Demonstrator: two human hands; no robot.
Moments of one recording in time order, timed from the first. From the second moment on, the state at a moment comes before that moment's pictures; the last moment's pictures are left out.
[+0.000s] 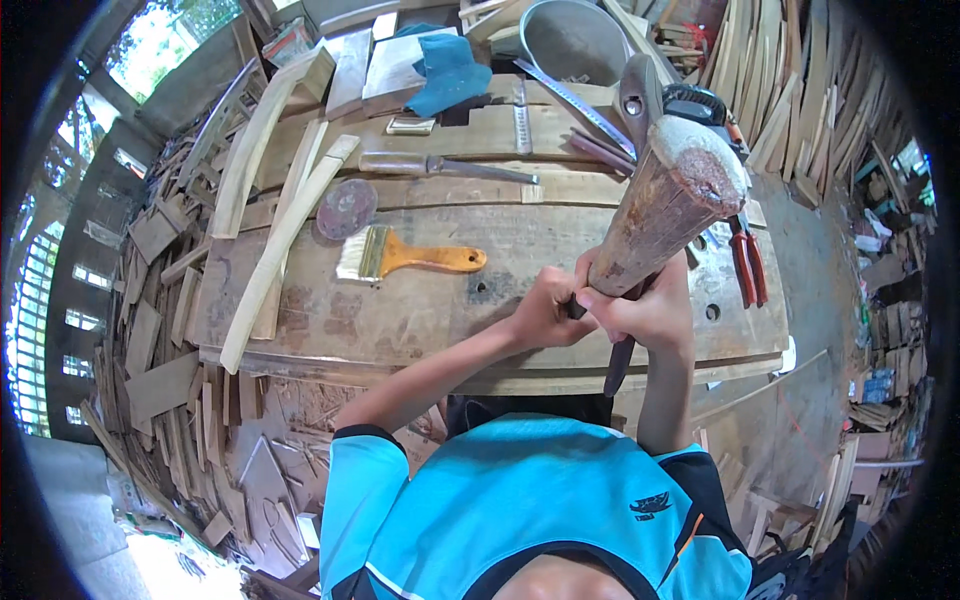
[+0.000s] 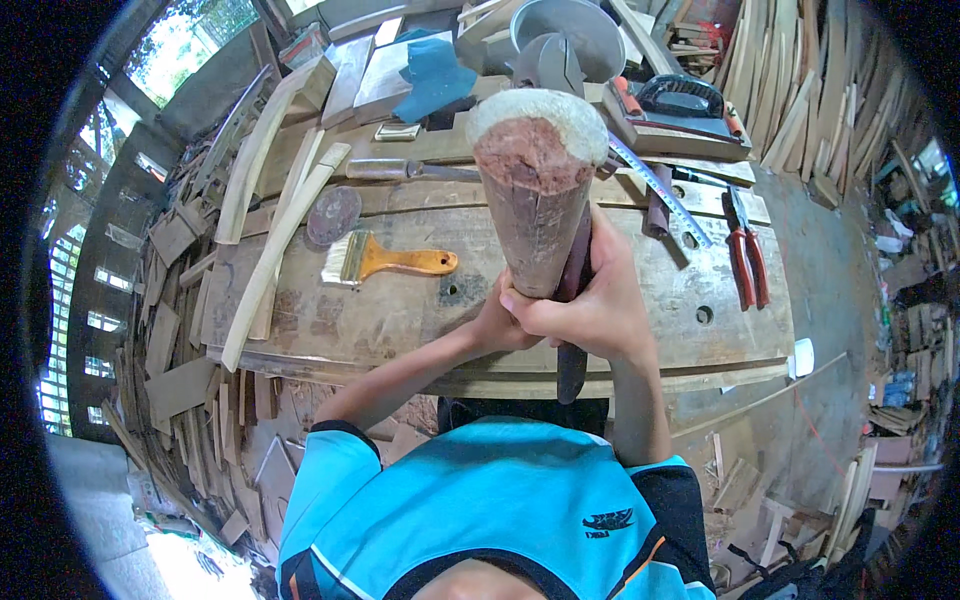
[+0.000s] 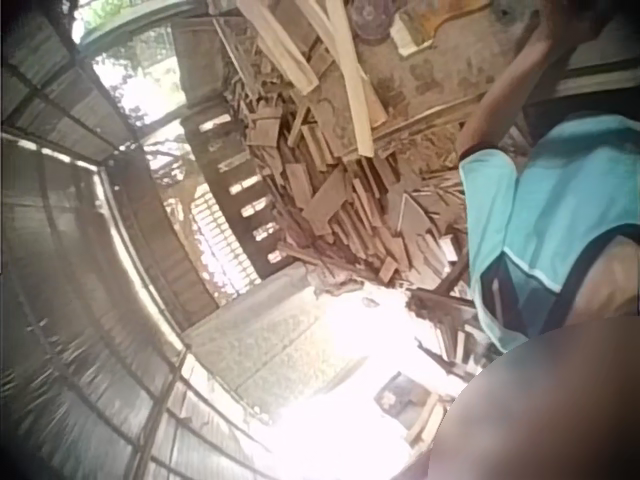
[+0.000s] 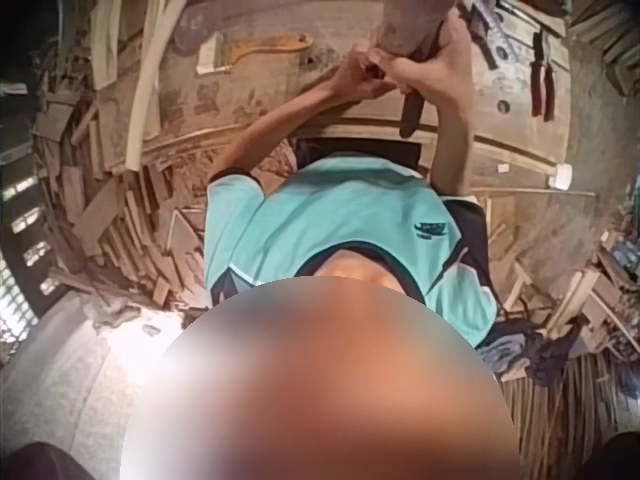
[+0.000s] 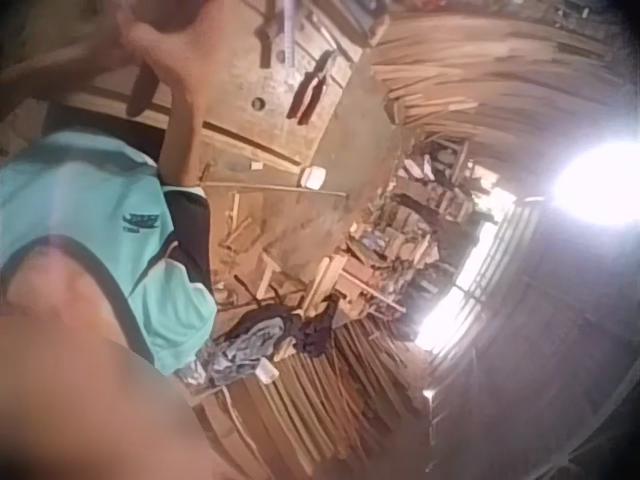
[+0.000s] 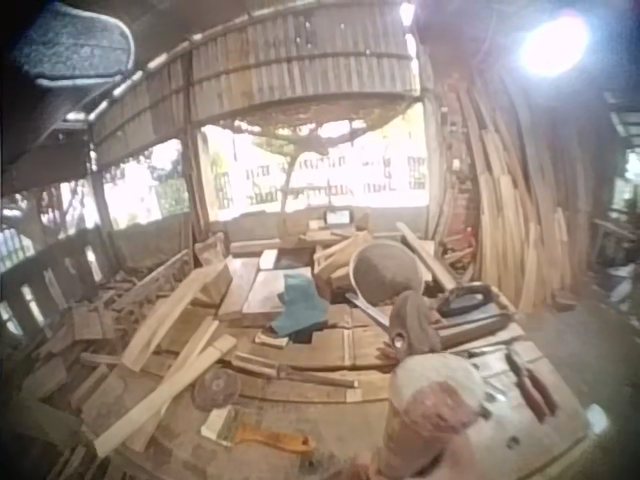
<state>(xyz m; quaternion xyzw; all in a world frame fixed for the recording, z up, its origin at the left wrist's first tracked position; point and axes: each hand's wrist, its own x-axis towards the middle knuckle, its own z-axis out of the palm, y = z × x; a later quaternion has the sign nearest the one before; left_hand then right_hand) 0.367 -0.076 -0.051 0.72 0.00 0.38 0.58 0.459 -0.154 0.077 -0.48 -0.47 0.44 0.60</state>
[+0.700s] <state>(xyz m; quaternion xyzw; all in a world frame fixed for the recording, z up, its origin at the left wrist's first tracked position) 0.364 -0.077 -0.051 0.75 0.05 0.43 0.50 0.509 -0.224 0.178 -0.63 -0.67 -0.22 0.32</state>
